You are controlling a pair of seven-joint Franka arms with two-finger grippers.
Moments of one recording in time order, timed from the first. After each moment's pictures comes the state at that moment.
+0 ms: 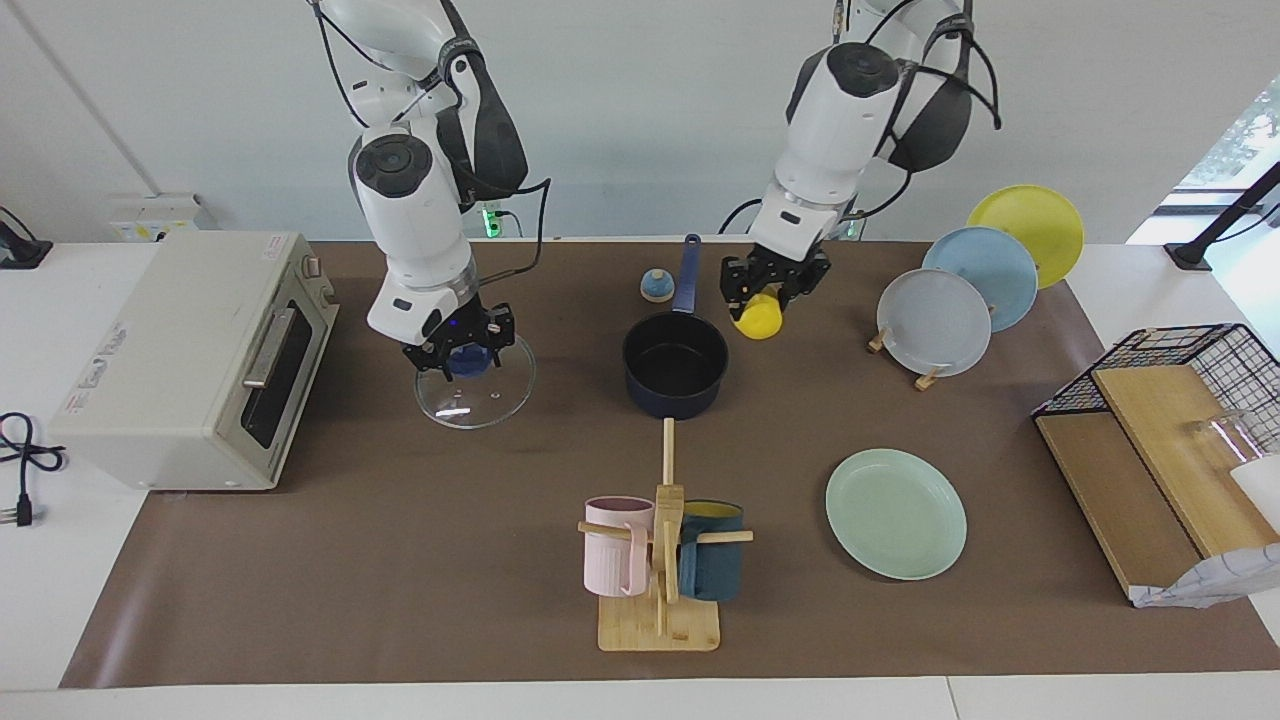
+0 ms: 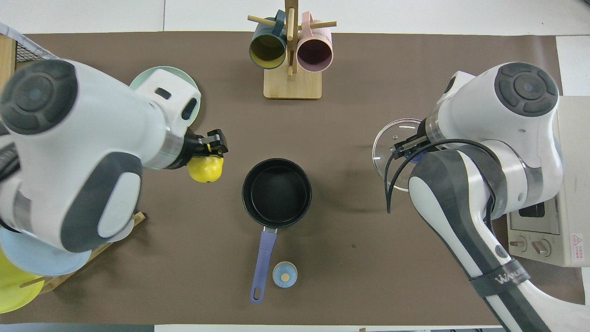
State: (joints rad) left arm -0.53 0.00 -0.05 -1.90 -0.11 2.02 -0.68; right arm 0.22 0.13 0.05 -1.83 0.00 1.94 -0.06
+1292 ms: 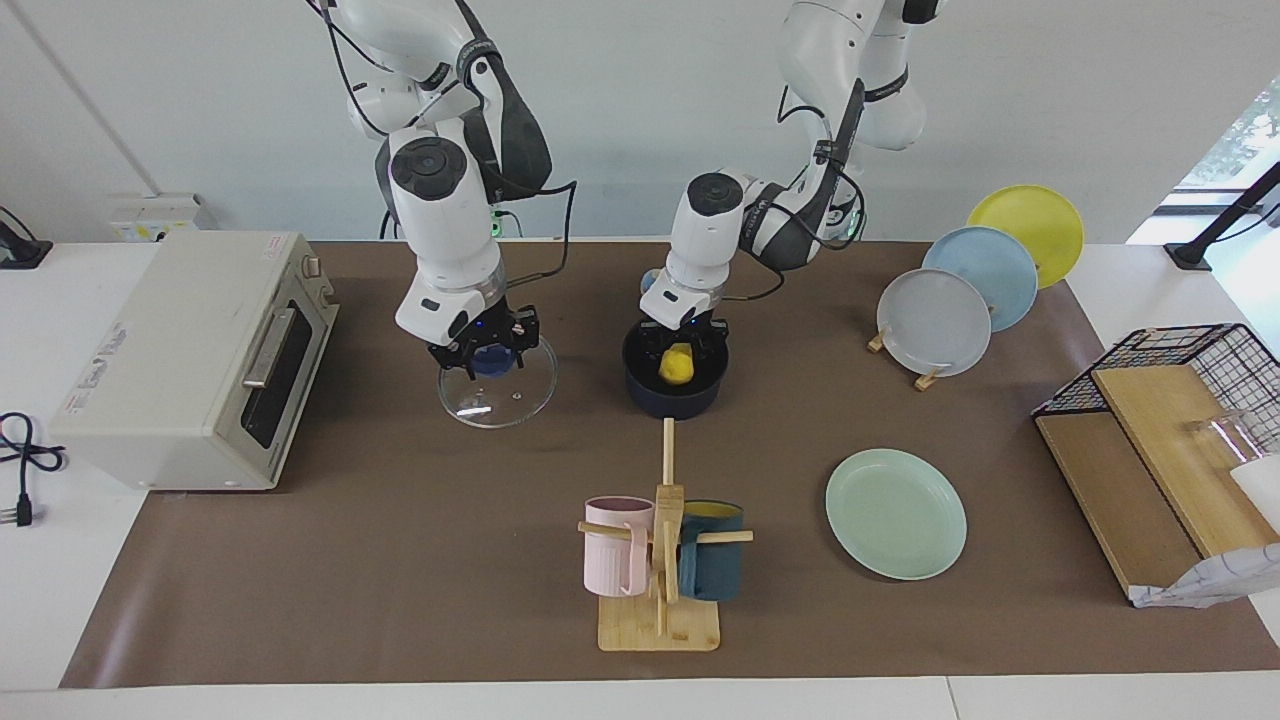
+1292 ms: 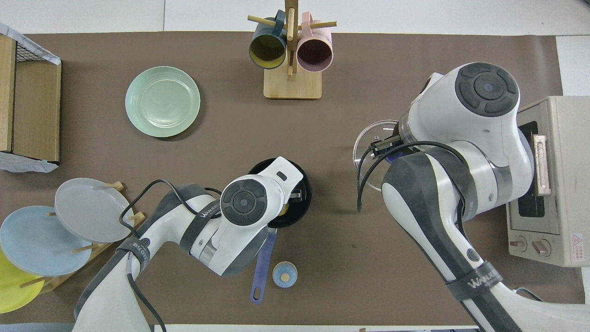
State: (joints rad) left arm -0.70 0.20 -0.04 -2.12 -0.04 2.42 -0.69; right arm 0.27 0.14 0.05 -1.80 0.00 1.94 0.05
